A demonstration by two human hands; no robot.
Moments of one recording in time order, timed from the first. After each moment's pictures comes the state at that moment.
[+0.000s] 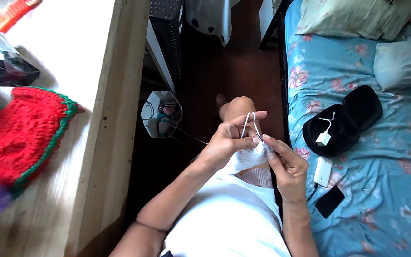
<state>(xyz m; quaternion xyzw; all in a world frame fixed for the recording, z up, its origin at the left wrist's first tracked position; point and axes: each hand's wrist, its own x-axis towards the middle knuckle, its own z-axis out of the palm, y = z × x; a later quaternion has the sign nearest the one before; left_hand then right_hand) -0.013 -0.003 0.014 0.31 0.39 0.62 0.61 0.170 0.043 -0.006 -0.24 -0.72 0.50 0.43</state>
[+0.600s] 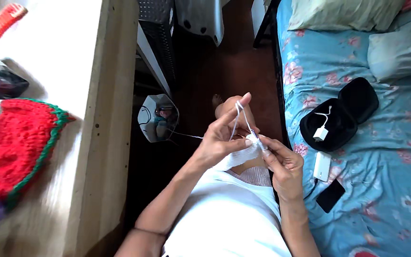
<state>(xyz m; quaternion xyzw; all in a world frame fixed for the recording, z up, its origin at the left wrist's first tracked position) -0.018 -0.001 0.007 0.41 0.37 0.63 0.54 0.173 0.038 -0.013 -0.30 -0.63 0.57 0.44</state>
